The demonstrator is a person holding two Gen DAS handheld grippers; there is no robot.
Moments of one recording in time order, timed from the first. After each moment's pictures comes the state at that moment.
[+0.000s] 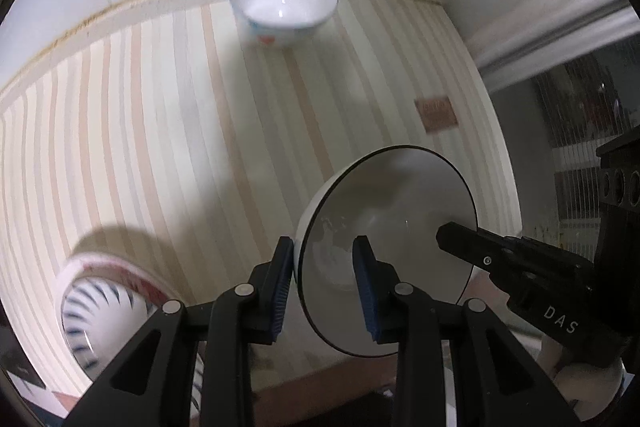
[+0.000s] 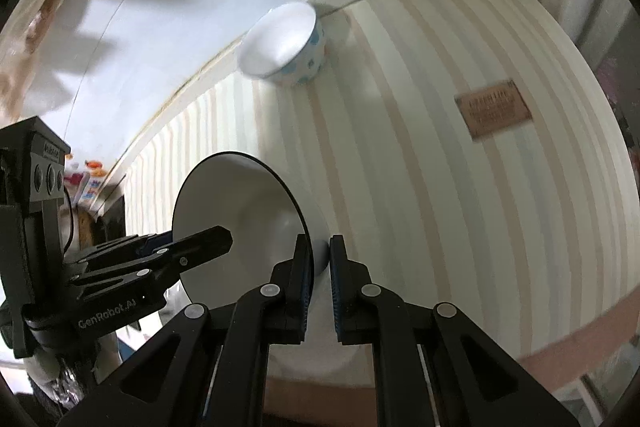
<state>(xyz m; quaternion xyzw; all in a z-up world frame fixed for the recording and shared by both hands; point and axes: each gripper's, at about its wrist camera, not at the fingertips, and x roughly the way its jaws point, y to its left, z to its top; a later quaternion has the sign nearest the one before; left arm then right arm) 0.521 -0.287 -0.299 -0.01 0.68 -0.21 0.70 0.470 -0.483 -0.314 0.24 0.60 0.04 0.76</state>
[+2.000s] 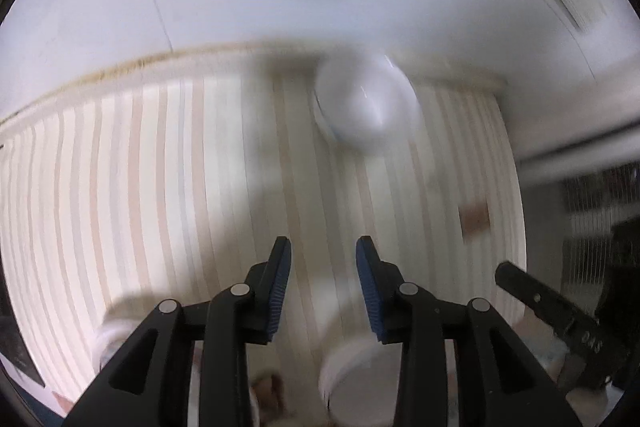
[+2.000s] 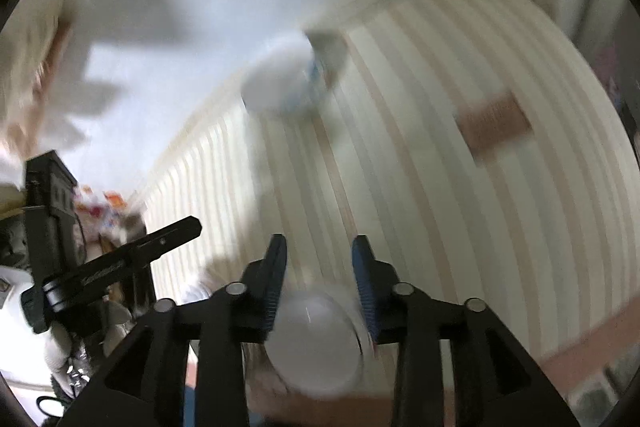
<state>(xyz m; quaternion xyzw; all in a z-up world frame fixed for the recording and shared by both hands) 0.625 -0.239 -0.289 -0.07 0.64 -0.14 0.75 0.506 -0.511 -0.298 0.30 0.56 0.05 0.77</state>
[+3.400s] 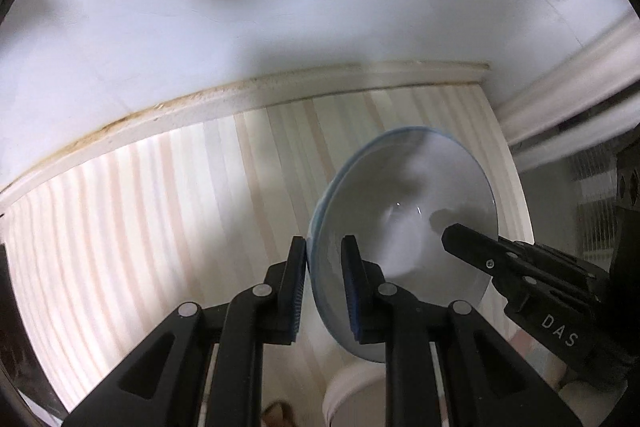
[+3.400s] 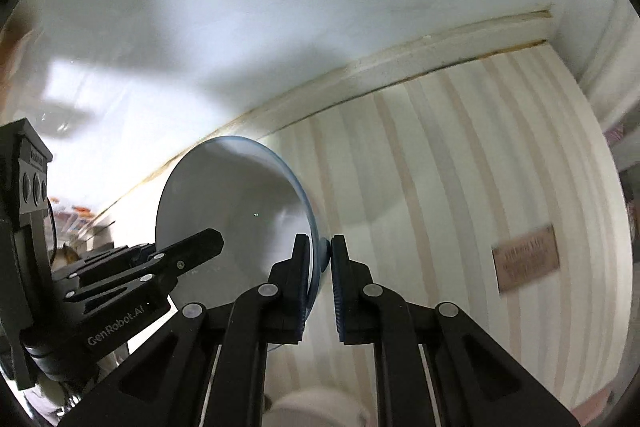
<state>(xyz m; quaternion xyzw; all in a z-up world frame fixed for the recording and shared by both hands) 0.603 -0.290 -0.275 0.01 0.62 -0.18 0.76 0.606 -0.473 -0.306 0.21 0.57 0.04 0.79</state>
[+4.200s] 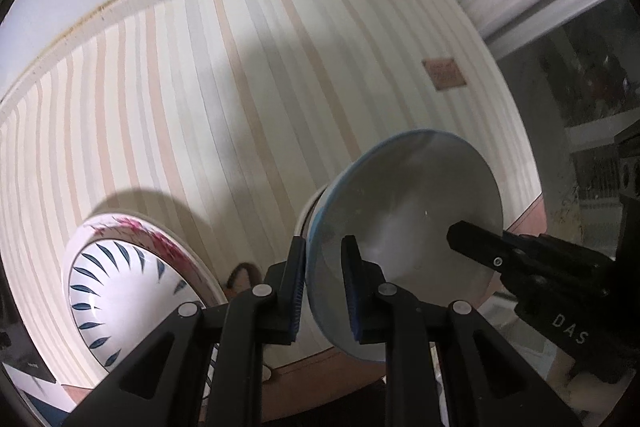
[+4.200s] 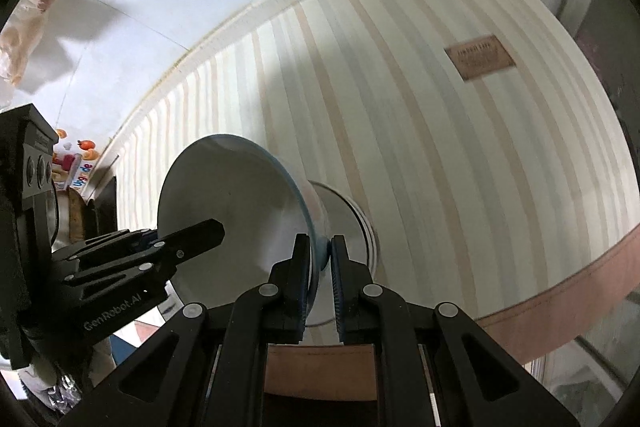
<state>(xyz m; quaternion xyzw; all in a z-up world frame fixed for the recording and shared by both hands) 0.470 -0.275 -0.317 0.03 0.68 -0.21 0.70 0.416 -0.455 -0.317 0.23 0.60 0.02 0.76</state>
